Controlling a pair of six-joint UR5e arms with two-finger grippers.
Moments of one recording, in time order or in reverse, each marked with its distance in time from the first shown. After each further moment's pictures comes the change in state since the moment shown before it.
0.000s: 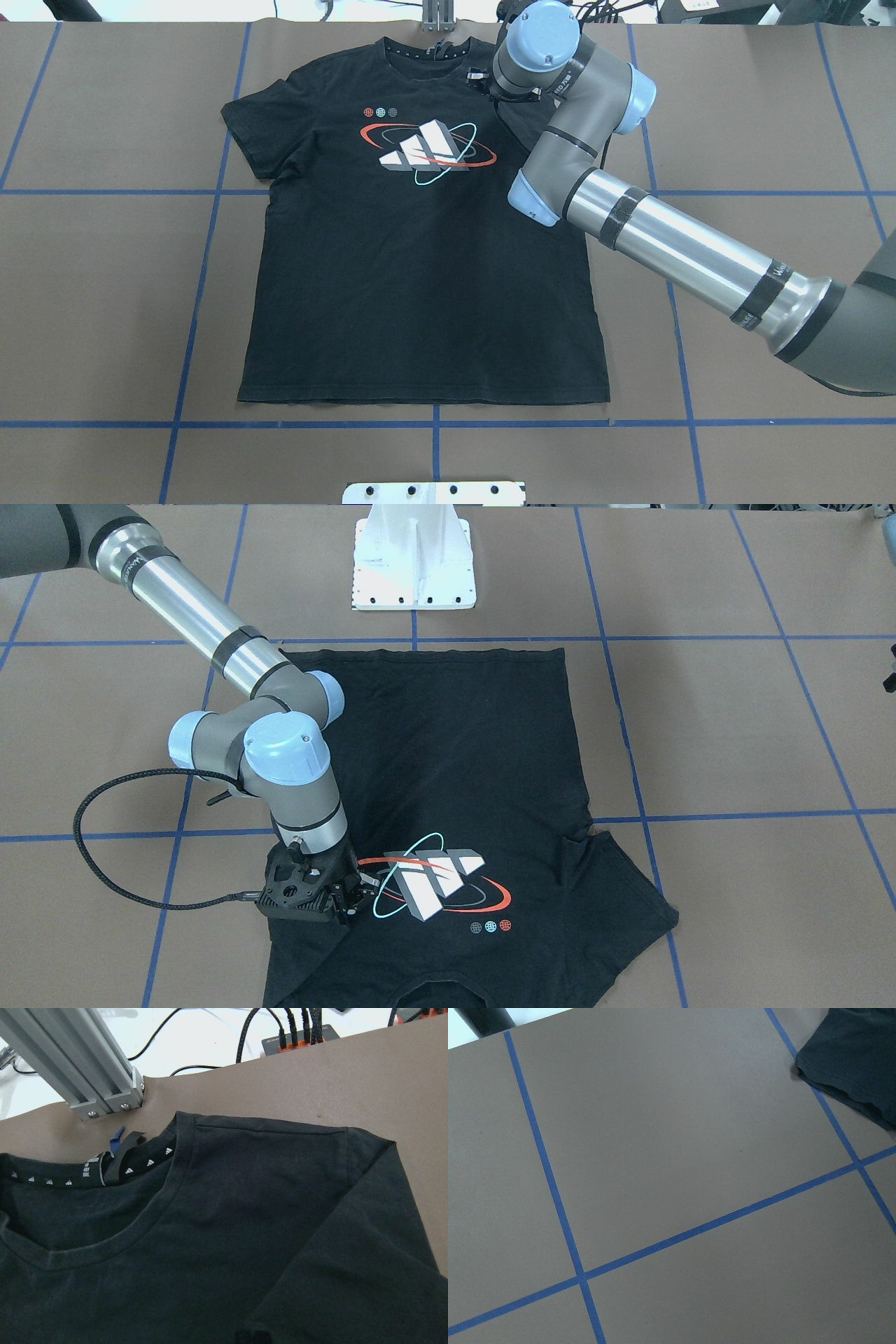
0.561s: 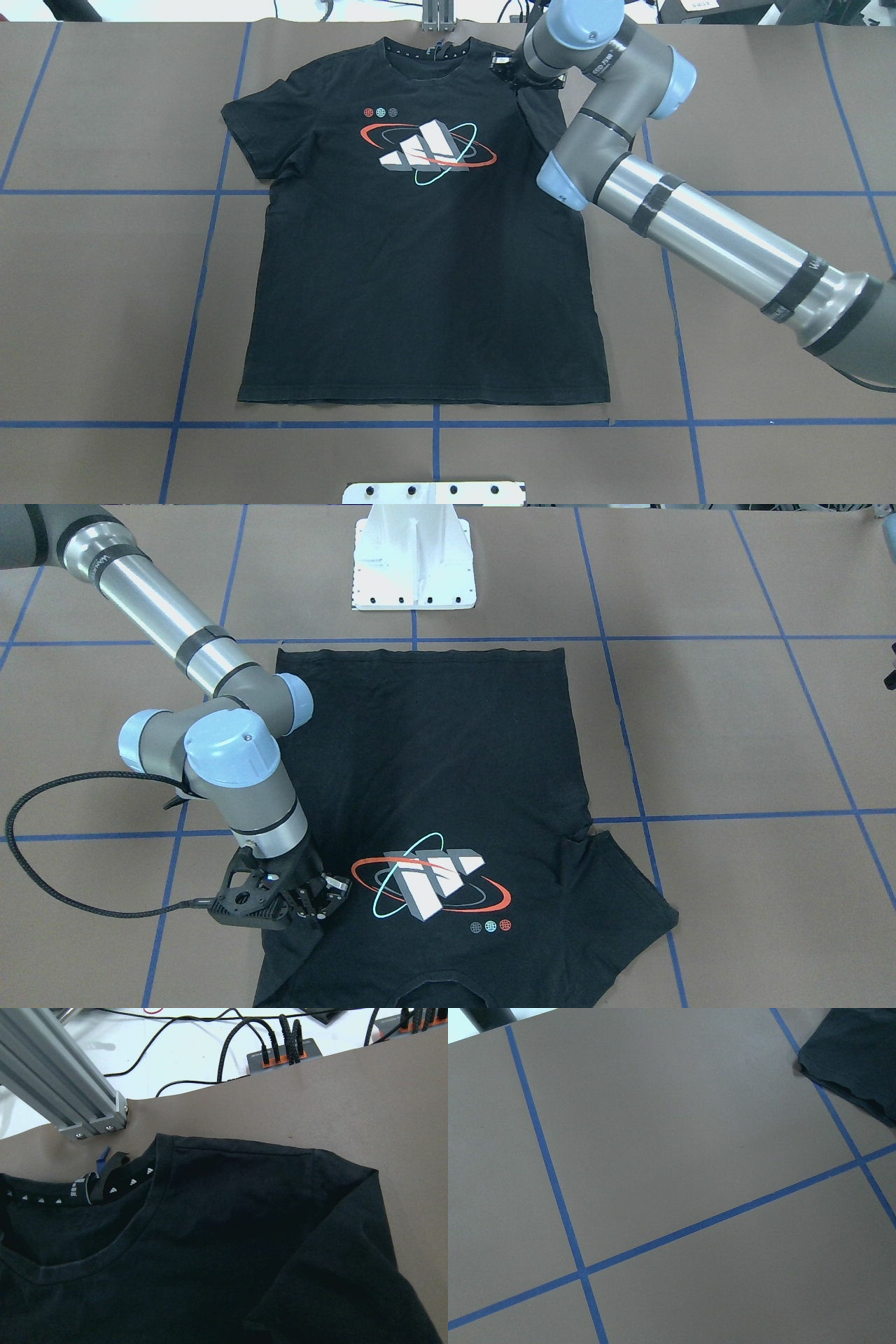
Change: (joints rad) left arm -0.013 0.037 -0.002 0.002 0.000 0.015; right arm 0.046 -0.043 0.054 0.000 0.060 -0.006
